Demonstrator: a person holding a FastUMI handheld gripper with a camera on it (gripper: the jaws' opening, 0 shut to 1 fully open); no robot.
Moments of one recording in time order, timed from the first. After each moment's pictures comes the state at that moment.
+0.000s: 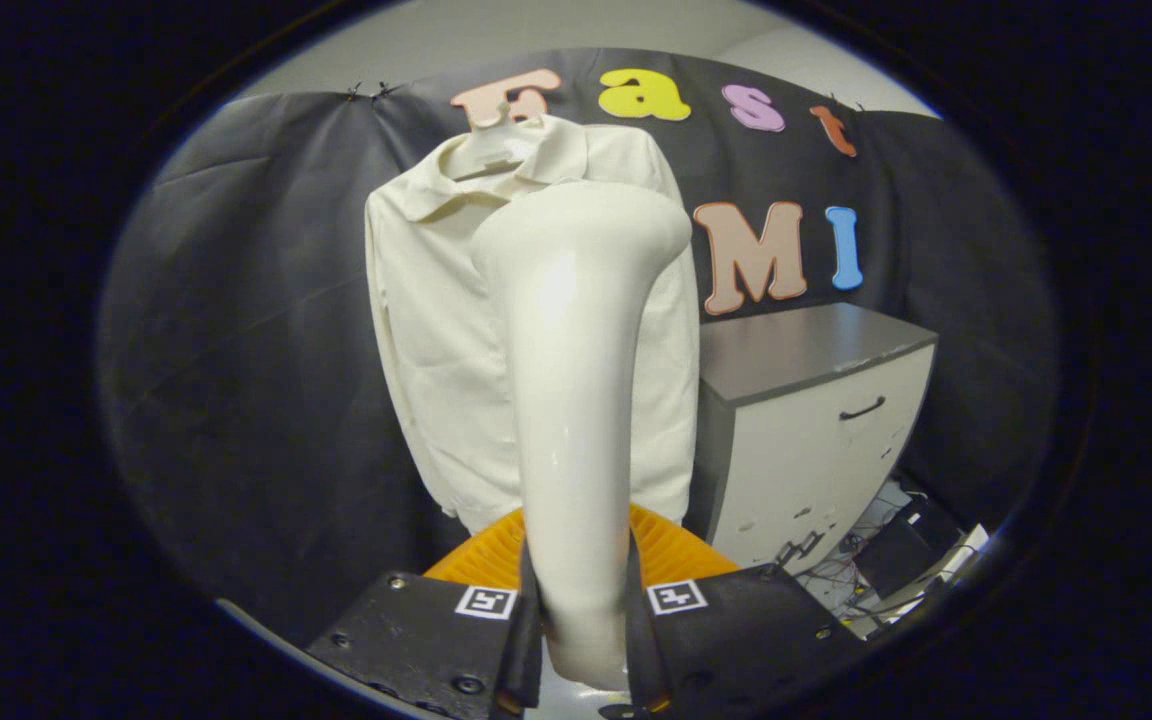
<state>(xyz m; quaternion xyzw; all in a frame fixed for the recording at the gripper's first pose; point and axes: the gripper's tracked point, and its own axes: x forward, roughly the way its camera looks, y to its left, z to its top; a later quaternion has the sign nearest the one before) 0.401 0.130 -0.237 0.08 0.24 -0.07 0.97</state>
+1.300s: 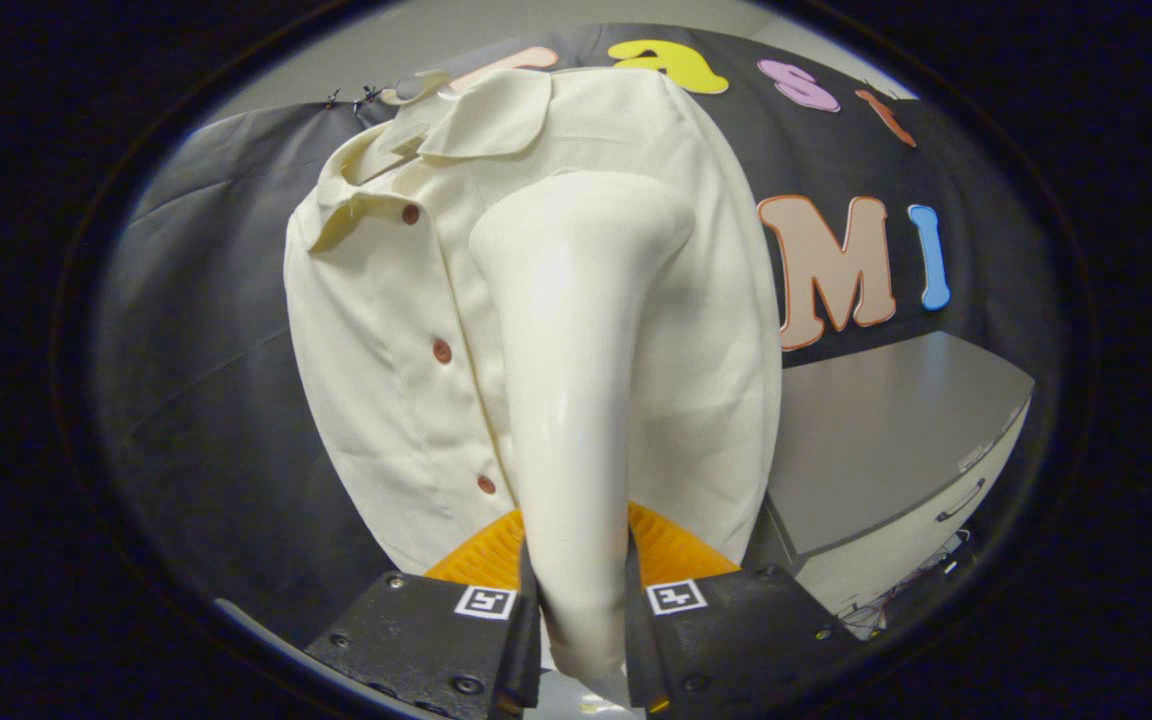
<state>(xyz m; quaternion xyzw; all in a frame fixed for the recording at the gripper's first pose) 0.542 0.102 -0.290 0.11 0.23 0.02 0.97</state>
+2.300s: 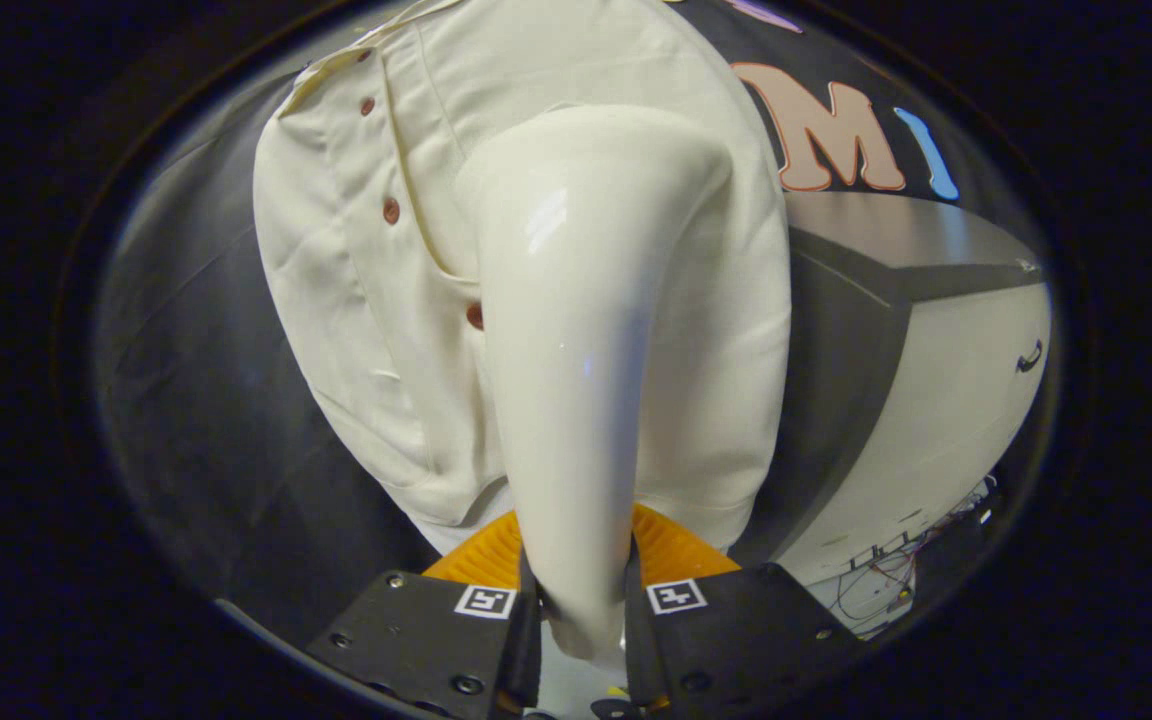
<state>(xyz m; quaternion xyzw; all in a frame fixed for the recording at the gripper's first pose) 0.484 0.108 -0.457 0.13 0.36 0.06 0.92</state>
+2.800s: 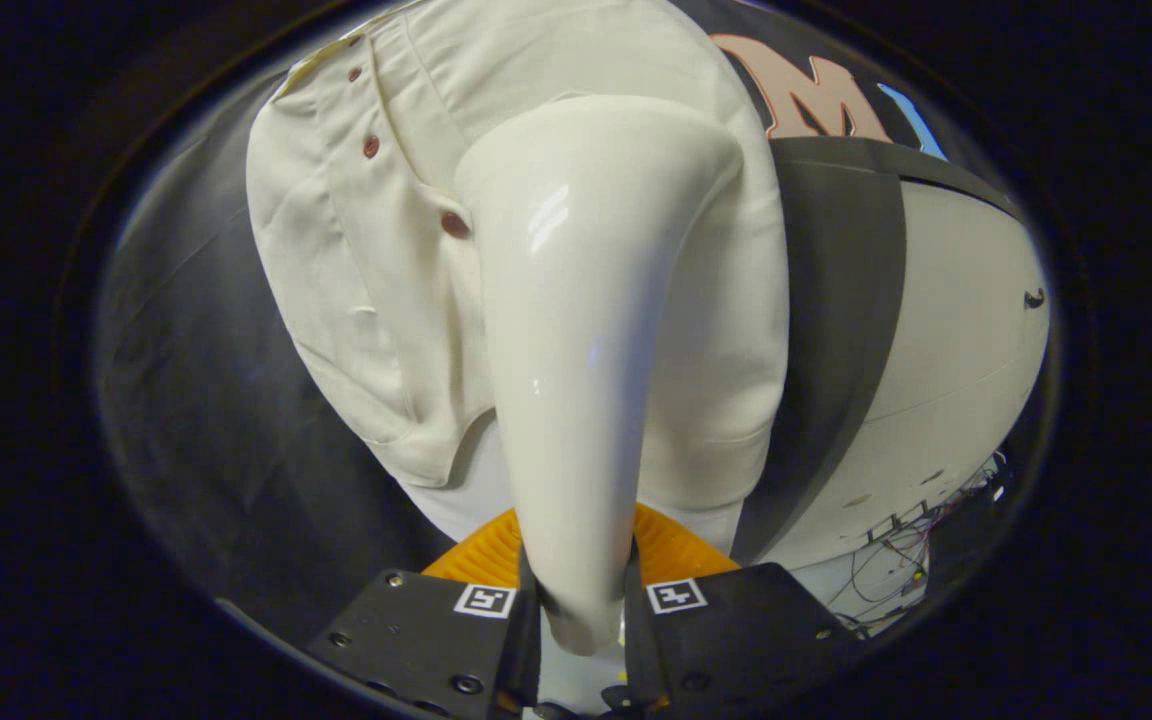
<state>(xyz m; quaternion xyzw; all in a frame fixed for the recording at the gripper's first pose) 0.460 0.103 -0.497 0.14 0.39 0.05 0.91</state>
